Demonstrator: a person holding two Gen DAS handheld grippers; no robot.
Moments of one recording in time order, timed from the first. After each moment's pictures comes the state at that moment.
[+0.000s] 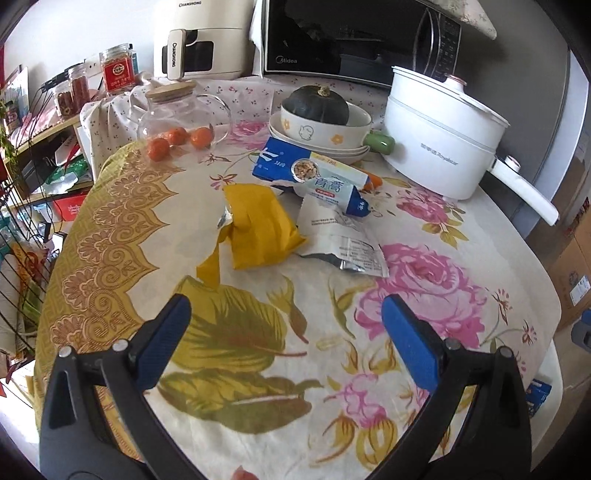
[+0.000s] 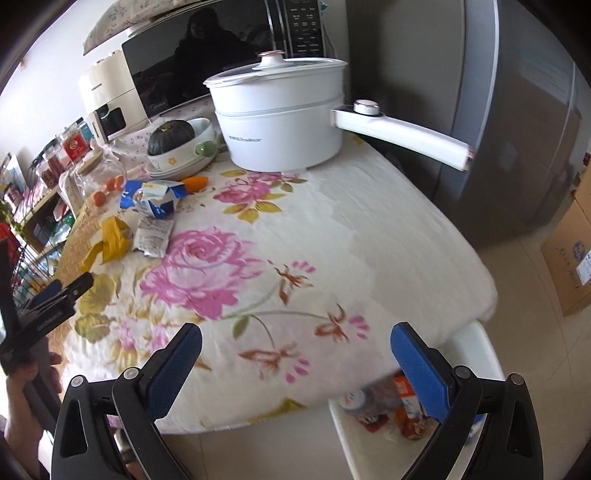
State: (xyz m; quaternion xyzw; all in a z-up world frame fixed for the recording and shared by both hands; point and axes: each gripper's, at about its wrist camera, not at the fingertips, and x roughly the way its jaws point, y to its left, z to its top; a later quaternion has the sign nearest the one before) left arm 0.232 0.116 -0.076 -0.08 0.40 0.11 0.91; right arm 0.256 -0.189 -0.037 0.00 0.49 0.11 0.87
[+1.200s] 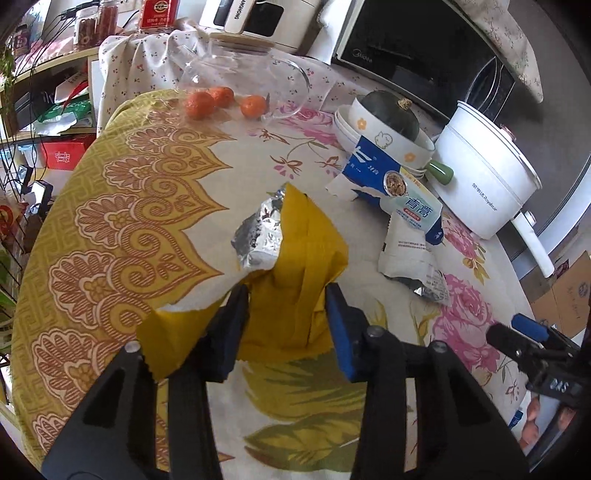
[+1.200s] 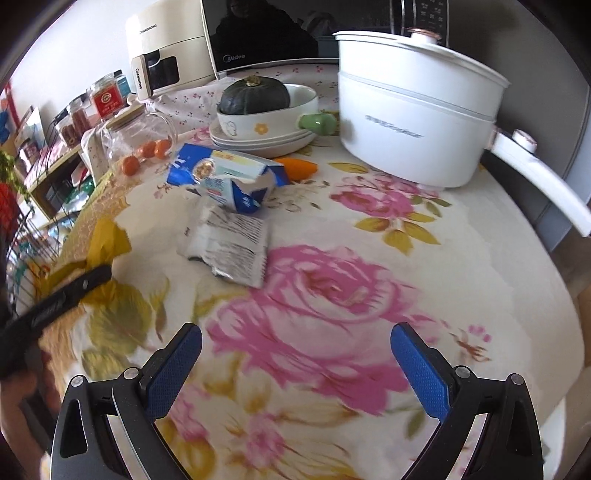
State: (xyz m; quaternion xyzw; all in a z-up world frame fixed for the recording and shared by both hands) left arm 0.229 0.224 -0.102 -0.19 0.40 0.08 0.89; right arm 0.307 -0.018 -0.090 -0.04 0.49 0.17 0.86
